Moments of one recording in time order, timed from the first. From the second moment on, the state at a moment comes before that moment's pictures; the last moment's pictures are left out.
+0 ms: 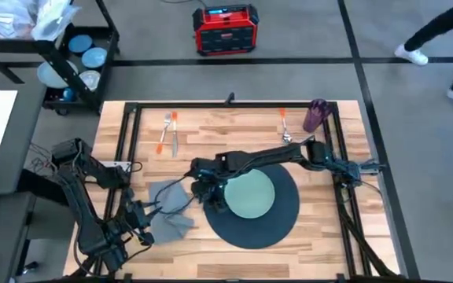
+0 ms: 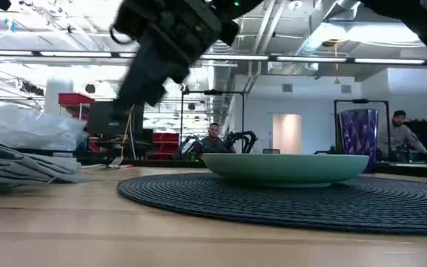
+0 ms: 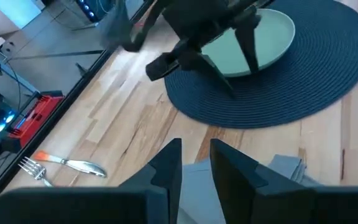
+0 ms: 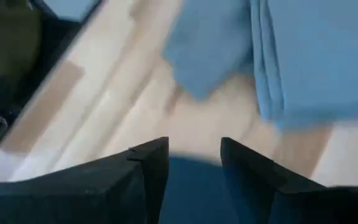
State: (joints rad) left arm -1.16 1.56 1.15 -1.57 -1.05 -1.66; right arm 0.04 2.34 2.03 -0.58 -0.51 -0.28
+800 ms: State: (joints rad) left arm -1.16 1.56 1.15 -1.57 -1.05 -1.69; right arm 0.03 2.46 2.16 -0.53 -0.63 -0.25
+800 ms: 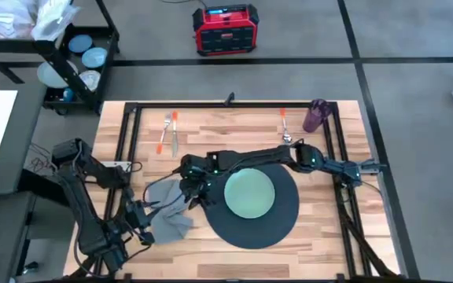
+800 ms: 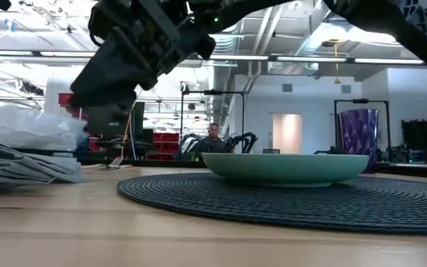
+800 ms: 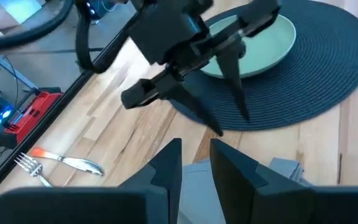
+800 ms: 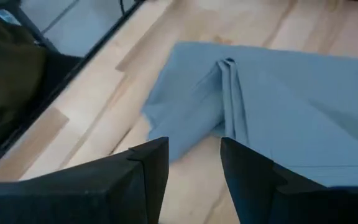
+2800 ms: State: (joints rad) left arm -0.40 1.74 1.09 -0.85 -0.16 -0.40; right arm -0.29 1.44 1.83 -1.35 -0.28 -0.40
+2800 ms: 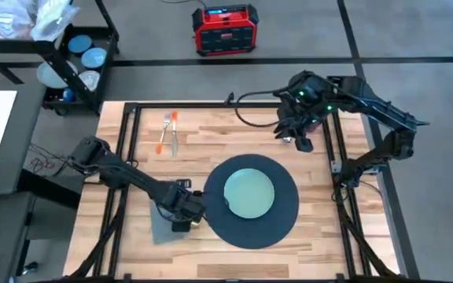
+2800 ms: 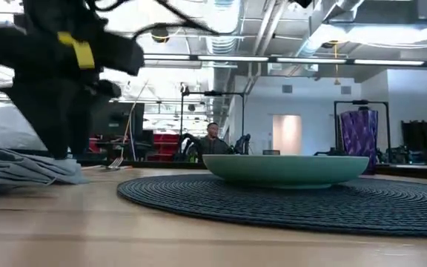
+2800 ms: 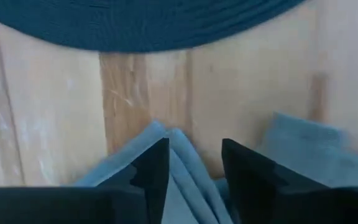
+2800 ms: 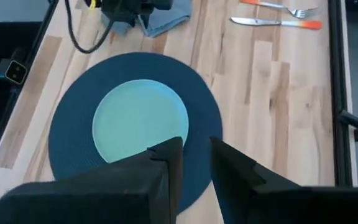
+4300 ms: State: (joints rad) left arm -0.61 1.69 1.13 -1.24 -0.49 -1.07; right arm -0.15 1.42 1.81 -1.35 -0.26 -0.31
